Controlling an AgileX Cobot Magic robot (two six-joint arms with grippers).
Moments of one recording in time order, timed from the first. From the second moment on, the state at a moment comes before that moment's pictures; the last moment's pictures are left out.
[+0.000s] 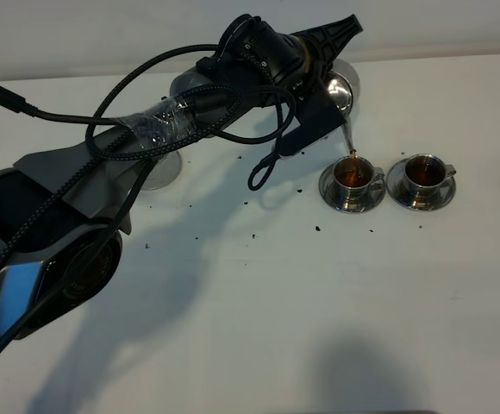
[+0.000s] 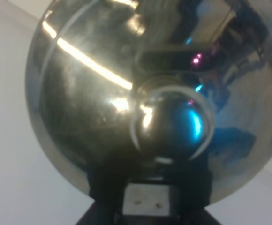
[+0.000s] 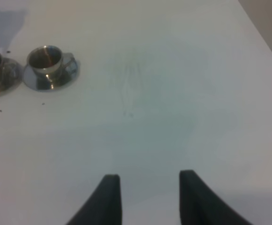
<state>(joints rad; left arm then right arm) -0.66 2.42 -2.13 0.48 0.43 1.82 -0.03 -0.01 -0.49 -0.05 1.08 0.08</state>
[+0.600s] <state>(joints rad) -0.67 2.42 -2.13 0.42 0.41 1.98 -0.03 -0.01 -0.49 -0.05 1.08 0.08</state>
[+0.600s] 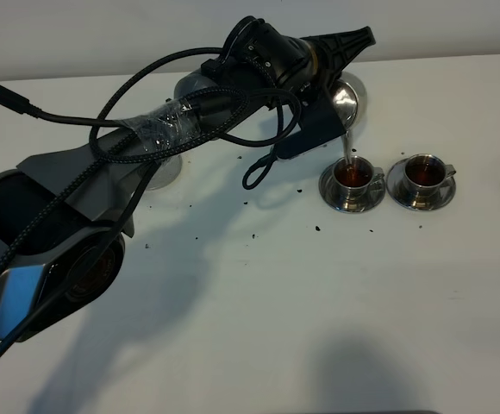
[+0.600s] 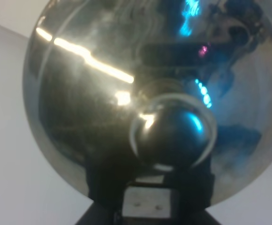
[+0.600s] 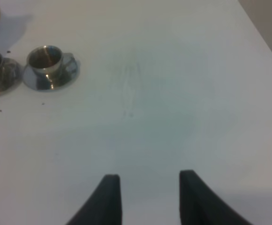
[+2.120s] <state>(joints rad) -0.67 2.42 -2.13 0.44 0.34 1.98 -0.03 -0.01 -0.49 -0.05 1.08 0.08</state>
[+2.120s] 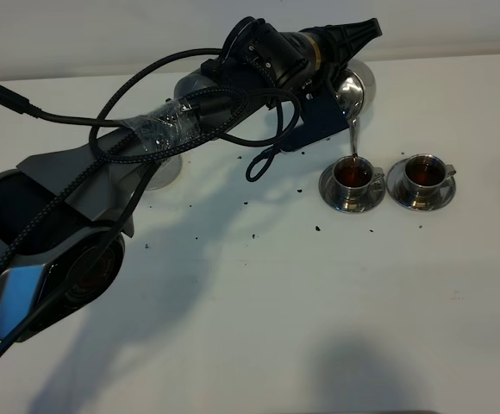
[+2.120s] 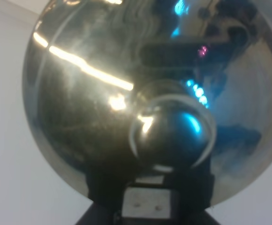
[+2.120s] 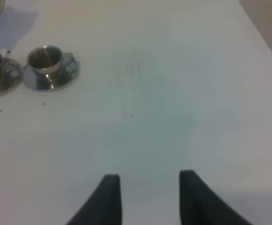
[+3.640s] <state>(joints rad) -0.67 2.20 -2.13 0.40 1.11 1.24 -0.03 -0.01 -0.49 -0.05 1.08 0.08</state>
